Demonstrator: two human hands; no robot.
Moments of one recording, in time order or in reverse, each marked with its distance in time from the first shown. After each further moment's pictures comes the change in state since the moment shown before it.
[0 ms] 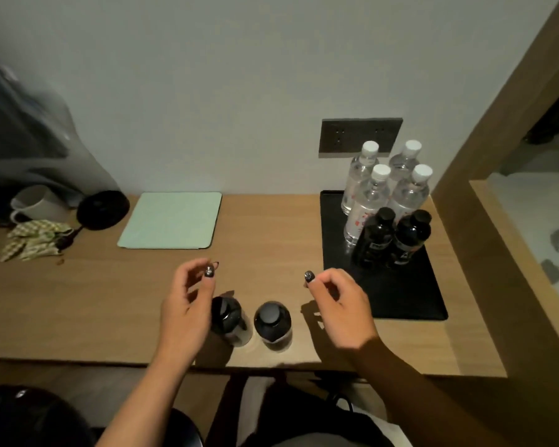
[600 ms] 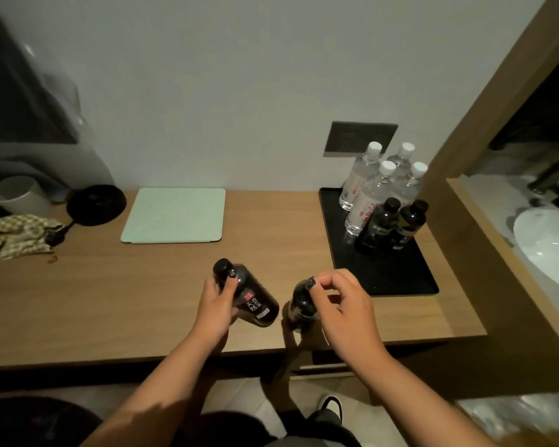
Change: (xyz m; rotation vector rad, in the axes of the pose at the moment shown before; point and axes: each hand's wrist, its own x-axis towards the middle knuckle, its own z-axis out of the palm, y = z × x) left_hand 0.015 -0.080 -0.043 -0.306 -0.307 -0.431; right_hand -0.082 -0.058 0.082 -0.130 0.107 -0.067
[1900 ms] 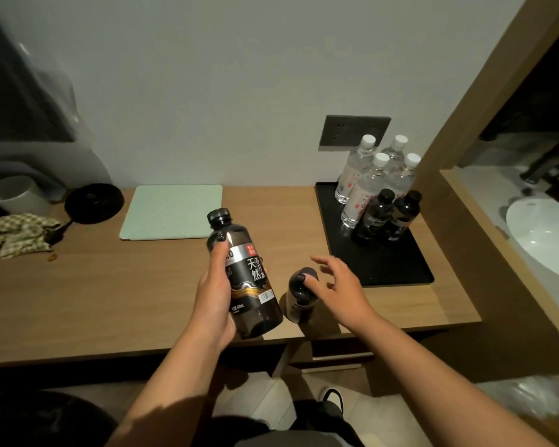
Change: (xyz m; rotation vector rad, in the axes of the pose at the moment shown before) left_hand -0.056 0.061 0.009 -0.490 -0.093 -0.084; right_hand 0.036 0.055 0.005 -0.115 -0.178 0.151
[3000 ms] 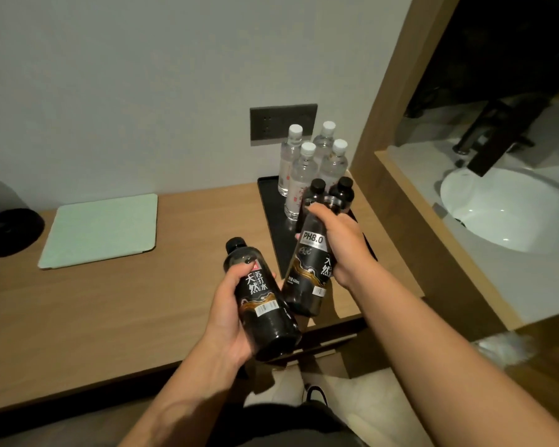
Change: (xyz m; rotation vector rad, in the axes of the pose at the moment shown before) left_hand 0.000 -0.070 0.100 -0.291 -0.218 -0.427; right_hand 0.019 -0.013 -0.114 0.901 0.227 0.335
